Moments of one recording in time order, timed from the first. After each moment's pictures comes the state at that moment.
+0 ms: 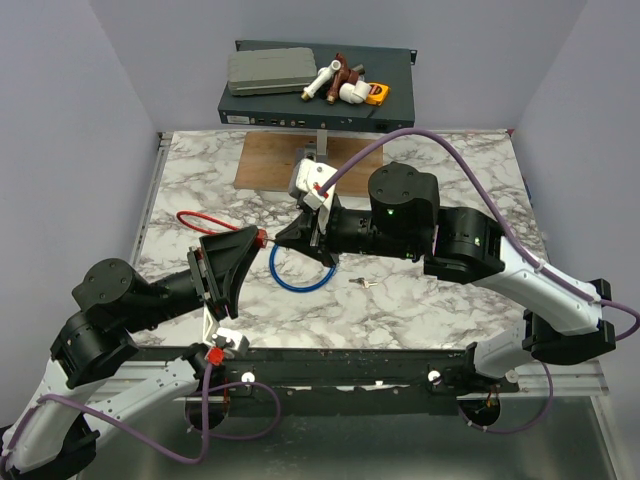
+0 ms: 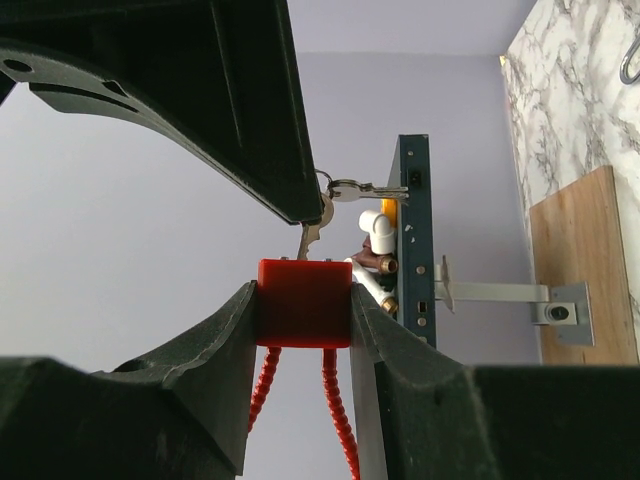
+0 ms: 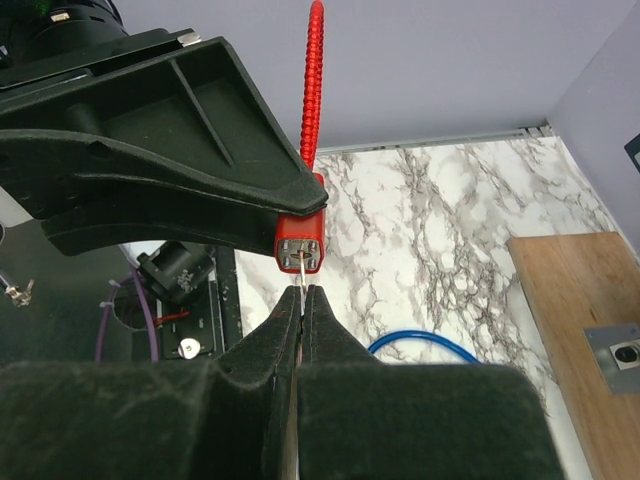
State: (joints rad) left arm -0.84 0.52 1.16 -0.61 0.36 1.54; right arm 1.29 1.49 1.97 -0.67 -0.06 -0.15
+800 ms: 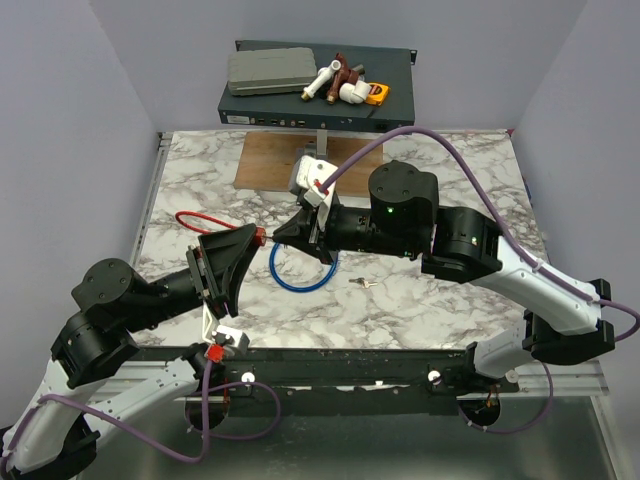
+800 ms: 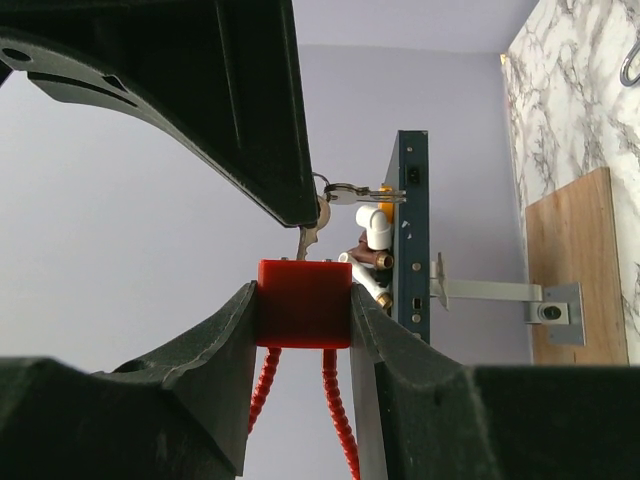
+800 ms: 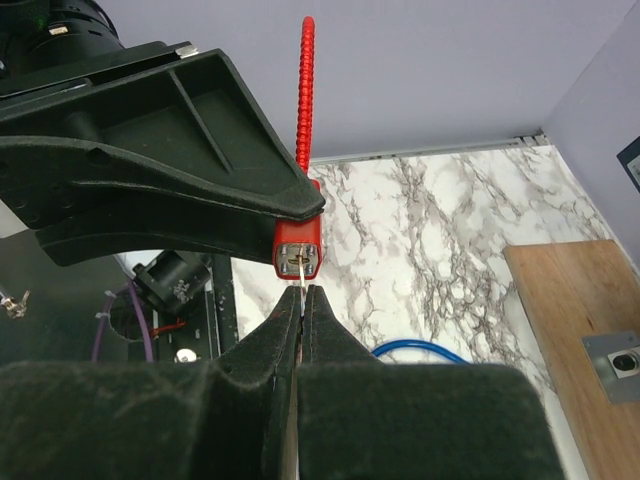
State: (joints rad) left arm -0.84 0.51 1.15 -0.60 0.35 1.51; right arm 1.28 1.49 1.95 -0.63 -0.07 -0.15
